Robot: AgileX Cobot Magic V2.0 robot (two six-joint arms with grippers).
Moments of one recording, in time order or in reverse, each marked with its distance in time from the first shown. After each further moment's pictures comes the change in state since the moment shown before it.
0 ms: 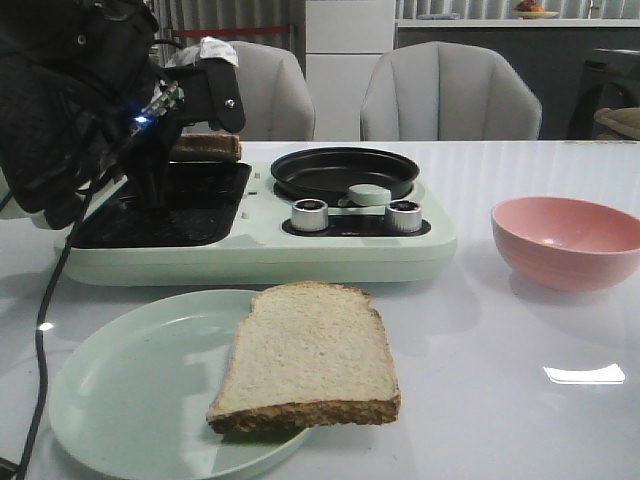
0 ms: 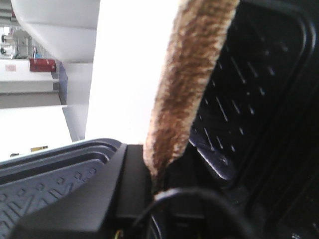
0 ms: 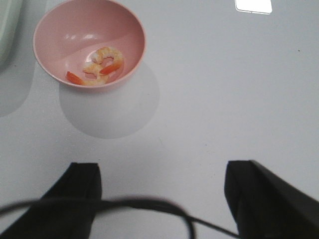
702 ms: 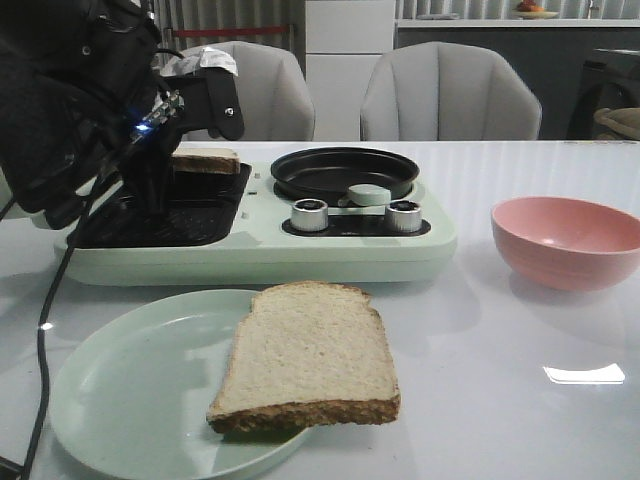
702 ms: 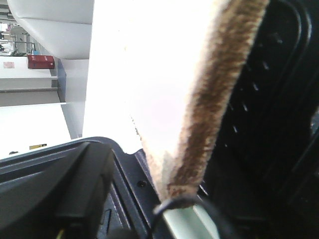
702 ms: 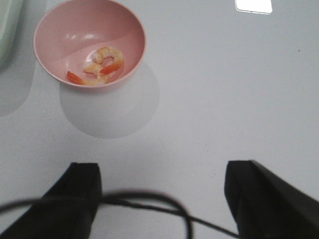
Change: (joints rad) left arm 0.000 0.010 0.000 -0.002 0.001 0.002; right arm 0.000 0.000 0.000 0.000 0.000 0.000
